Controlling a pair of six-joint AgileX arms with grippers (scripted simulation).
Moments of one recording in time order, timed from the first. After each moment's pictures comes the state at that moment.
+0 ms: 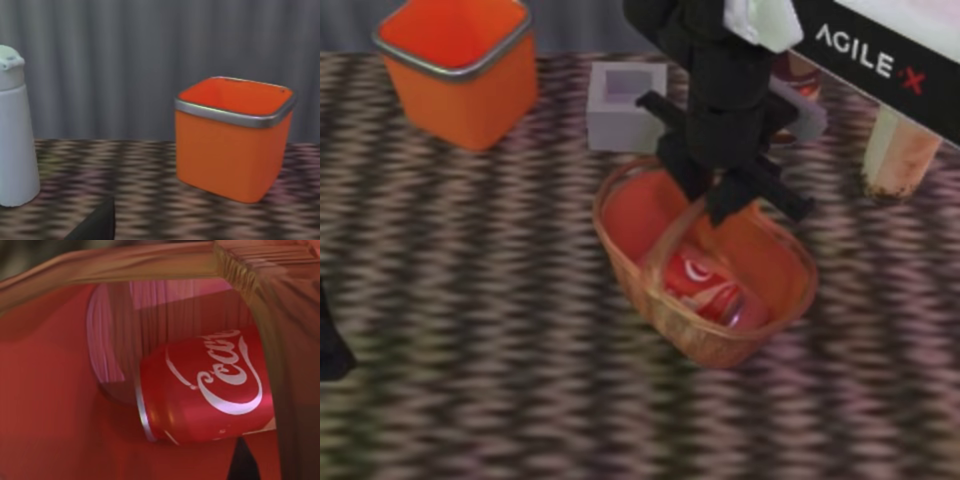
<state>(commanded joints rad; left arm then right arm) 0.02 0.00 0.00 0.00 0.00 0.00 0.62 2.32 2.21 -1.45 0.00 1.47</state>
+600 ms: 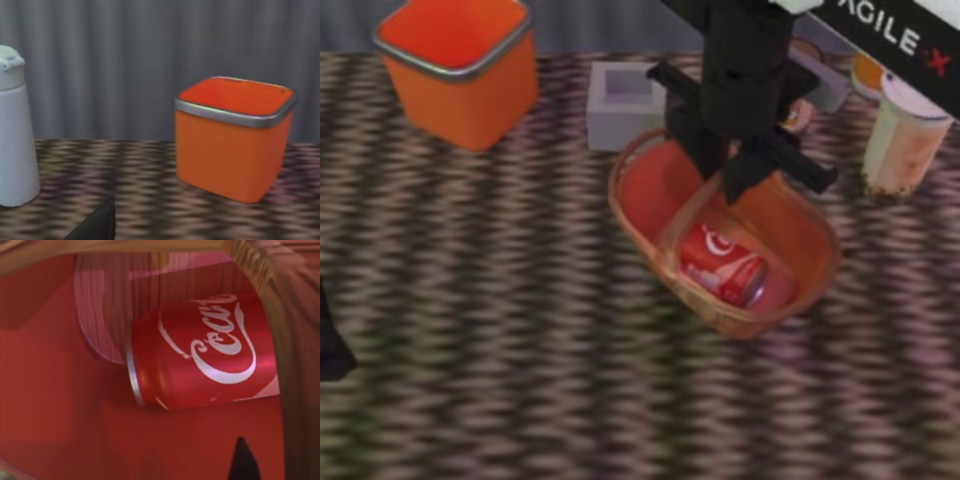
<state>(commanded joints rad) 0.02 0.00 0.00 0.00 0.00 0.00 0.60 2.33 2.35 -1.60 0.00 1.45</state>
